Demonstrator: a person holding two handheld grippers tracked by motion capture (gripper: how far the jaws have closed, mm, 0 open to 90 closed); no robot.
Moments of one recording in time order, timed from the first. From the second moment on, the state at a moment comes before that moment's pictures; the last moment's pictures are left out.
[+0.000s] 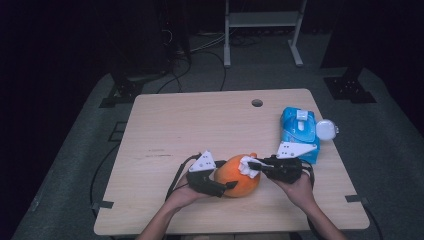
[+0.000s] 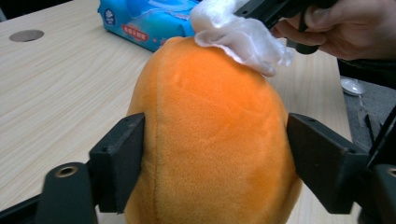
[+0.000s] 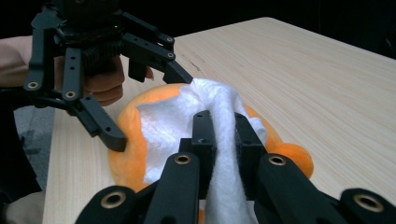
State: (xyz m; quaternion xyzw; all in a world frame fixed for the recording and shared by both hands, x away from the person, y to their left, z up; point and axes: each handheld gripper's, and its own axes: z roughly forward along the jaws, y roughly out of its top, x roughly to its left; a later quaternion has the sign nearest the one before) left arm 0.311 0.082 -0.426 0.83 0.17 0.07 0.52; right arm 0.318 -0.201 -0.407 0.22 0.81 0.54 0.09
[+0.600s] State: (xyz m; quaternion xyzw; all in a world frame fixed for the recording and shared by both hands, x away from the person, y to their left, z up) left arm 0.313 0.077 -0.426 0.83 0.20 0.07 0.52; right arm 0.313 -0.194 -0.407 0.20 0.81 0.55 0.08
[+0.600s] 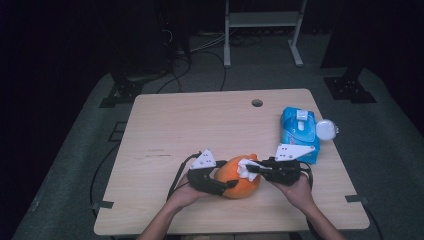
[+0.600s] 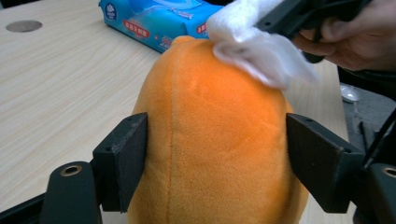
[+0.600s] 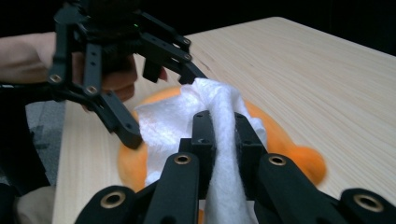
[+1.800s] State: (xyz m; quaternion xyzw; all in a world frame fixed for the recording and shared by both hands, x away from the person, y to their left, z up) left arm 0.306 0.071 -0.421 0.84 0.16 0.09 0.51; right arm 0.301 -0.172 -0.398 0.17 0.81 0.55 0.09
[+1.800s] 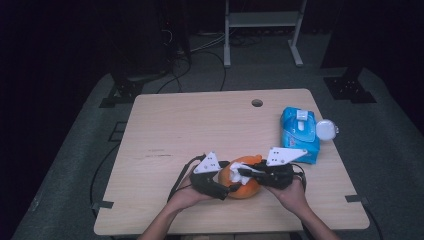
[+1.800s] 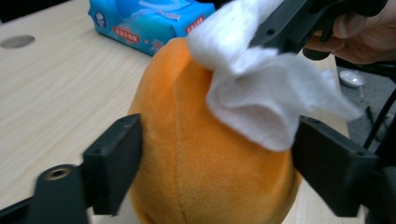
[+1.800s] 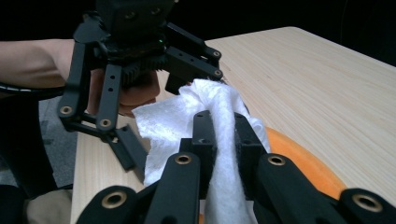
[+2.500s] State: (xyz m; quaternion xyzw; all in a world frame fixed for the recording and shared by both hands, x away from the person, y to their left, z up) left arm 0.311 0.071 -0.429 0.84 0.17 0.06 0.52; right arm 0.305 -0.176 -0.399 0.18 0.81 0.55 0.08
